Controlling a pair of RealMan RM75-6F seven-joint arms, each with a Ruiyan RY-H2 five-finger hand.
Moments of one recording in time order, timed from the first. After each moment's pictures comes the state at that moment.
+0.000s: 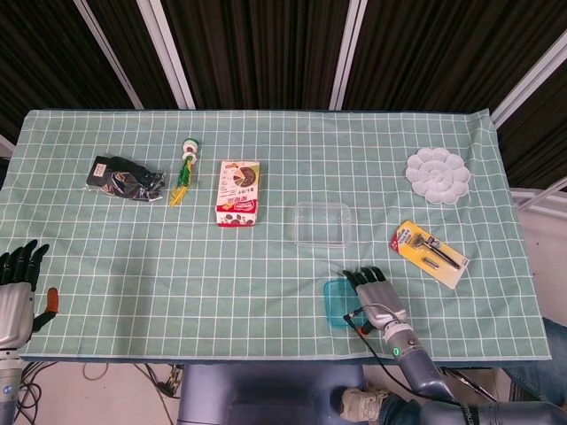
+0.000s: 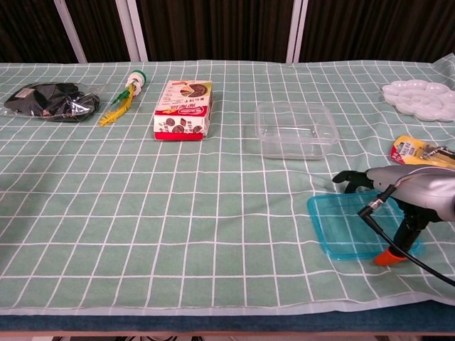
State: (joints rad) left arm -0.07 -1.17 -0.08 -1.81 1.35 1.51 0.29; right arm 0.63 -1.45 0.00 -1.85 -0.79 1.09 -0.64
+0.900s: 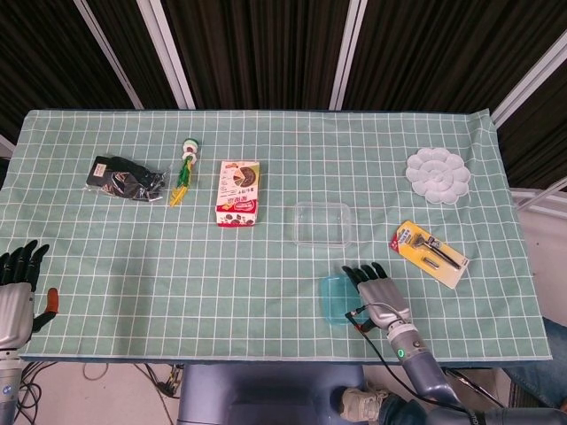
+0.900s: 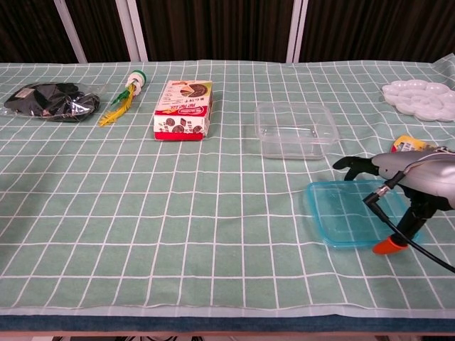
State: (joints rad) left arm -0.07 -1.17 -0.07 -1.81 1.35 1.51 0.29; right arm 0.60 -1.42 0.00 -1.88 -0.89 1.14 -0.61
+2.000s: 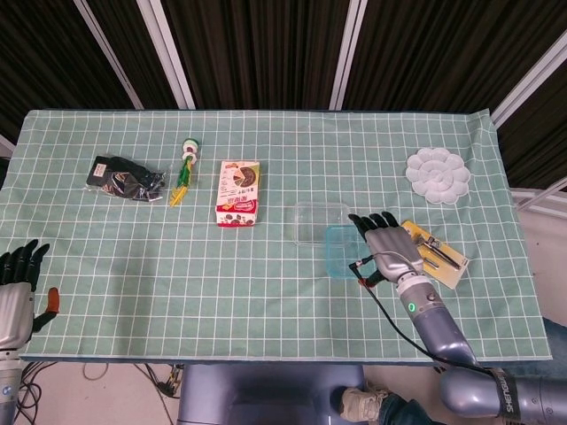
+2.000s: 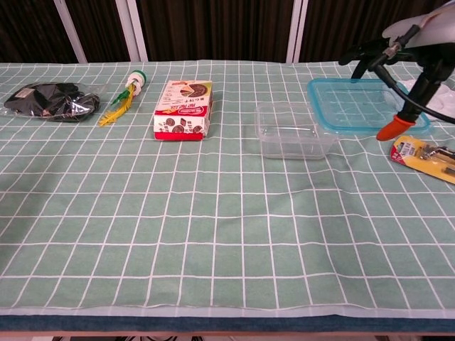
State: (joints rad) left arm -0.07 -1.16 -0.08 -1.83 1.35 1.51 0.28; right arm 0.86 -1.09 0.24 -2.11 -0.47 1.06 -0.69
